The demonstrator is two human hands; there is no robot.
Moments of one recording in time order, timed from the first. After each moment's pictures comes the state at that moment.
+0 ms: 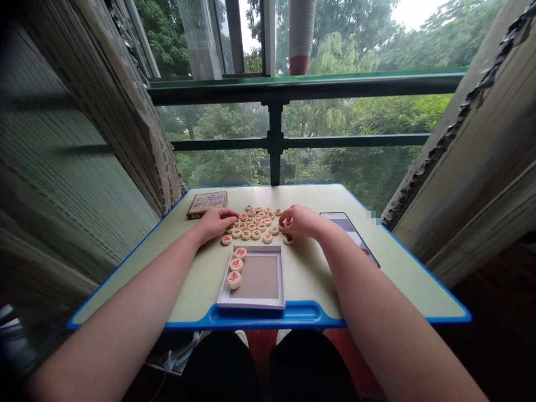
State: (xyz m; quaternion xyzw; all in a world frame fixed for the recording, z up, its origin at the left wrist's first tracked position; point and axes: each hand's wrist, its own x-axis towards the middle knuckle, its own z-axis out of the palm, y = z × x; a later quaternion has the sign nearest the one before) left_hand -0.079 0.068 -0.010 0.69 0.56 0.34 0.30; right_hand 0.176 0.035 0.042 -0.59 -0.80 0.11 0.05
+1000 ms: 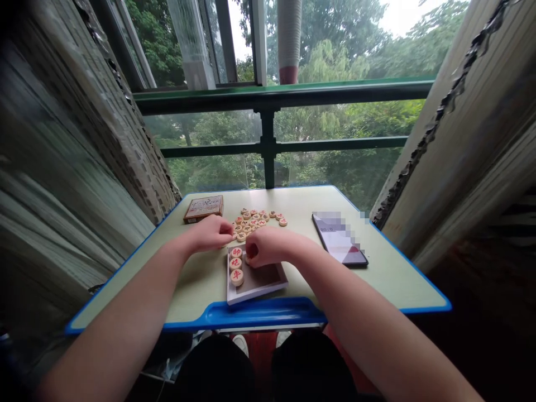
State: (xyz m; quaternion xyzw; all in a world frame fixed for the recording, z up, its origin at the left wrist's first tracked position) left_hand -0.066 0.017 0.040 0.84 0.48 0.12 0.22; right_hand 0.127 -0.015 0.049 -0.39 -0.91 0.16 0.03
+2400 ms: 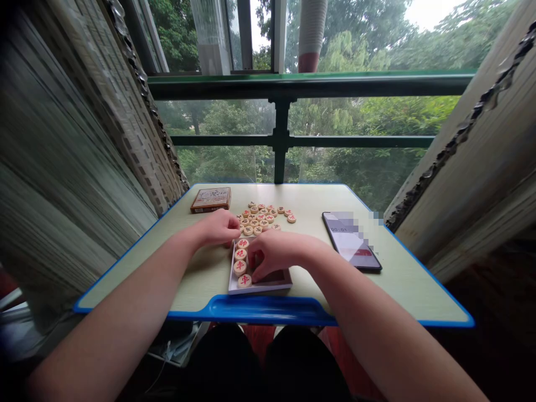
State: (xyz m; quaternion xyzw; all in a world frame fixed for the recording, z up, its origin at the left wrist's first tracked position) left_hand -0.069 0.022 0.027 0.82 0.50 0.11 0.24; right_hand 0.123 -0.024 0.059 -0.34 -0.91 0.22 -0.05
